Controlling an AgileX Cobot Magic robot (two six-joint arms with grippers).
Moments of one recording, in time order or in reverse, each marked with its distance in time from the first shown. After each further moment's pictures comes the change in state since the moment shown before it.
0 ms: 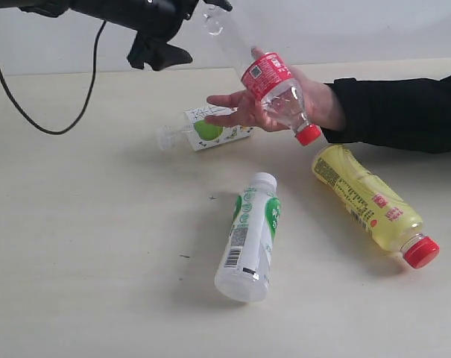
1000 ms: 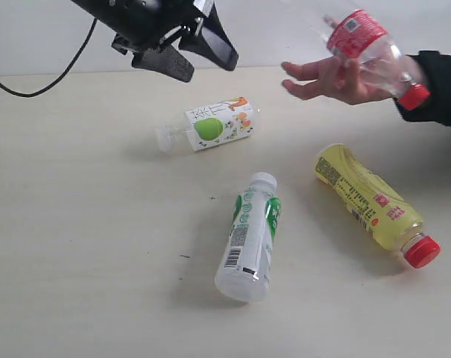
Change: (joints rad) left arm -0.018 -0.124 0.000 0.178 0.575 0.509; right arm 0.000 0.000 0.000 0.000 0.000 0.000
